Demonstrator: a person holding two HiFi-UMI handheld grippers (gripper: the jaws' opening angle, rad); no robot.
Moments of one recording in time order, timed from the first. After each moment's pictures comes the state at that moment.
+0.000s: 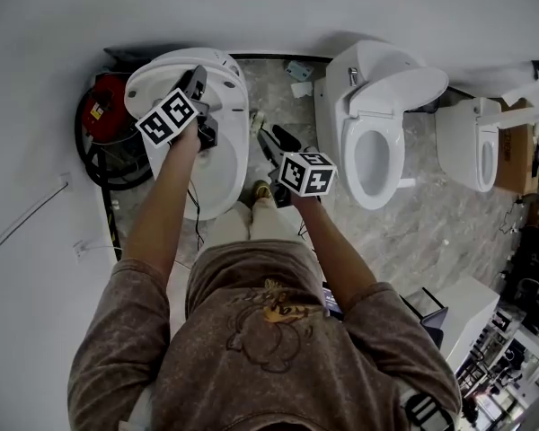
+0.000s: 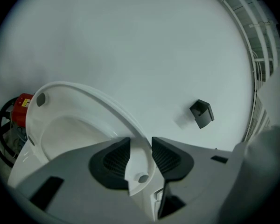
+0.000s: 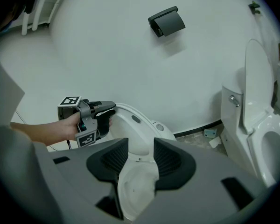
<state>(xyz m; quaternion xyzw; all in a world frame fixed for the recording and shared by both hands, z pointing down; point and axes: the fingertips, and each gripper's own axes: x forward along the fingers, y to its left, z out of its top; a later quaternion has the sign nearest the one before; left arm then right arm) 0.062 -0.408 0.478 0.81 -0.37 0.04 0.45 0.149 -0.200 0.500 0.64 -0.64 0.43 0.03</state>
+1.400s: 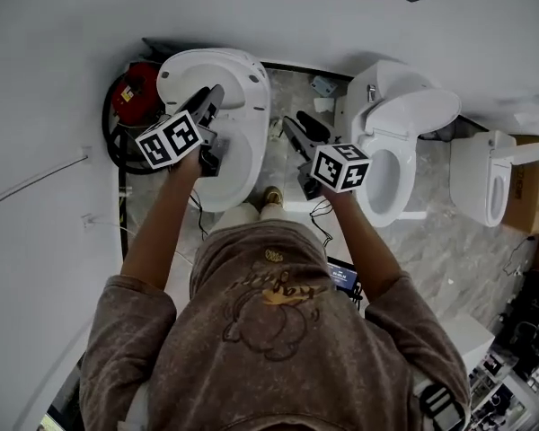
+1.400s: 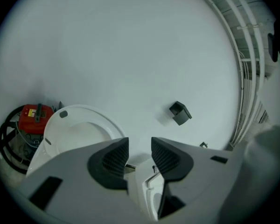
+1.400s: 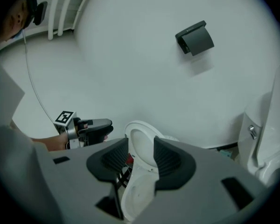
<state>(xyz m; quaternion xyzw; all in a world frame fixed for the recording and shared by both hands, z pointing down) 0.020 -0.326 0.385 0.84 -0.34 0.04 0.43 0.159 -0.207 0.400 0.57 -0.74 0.35 0.02</state>
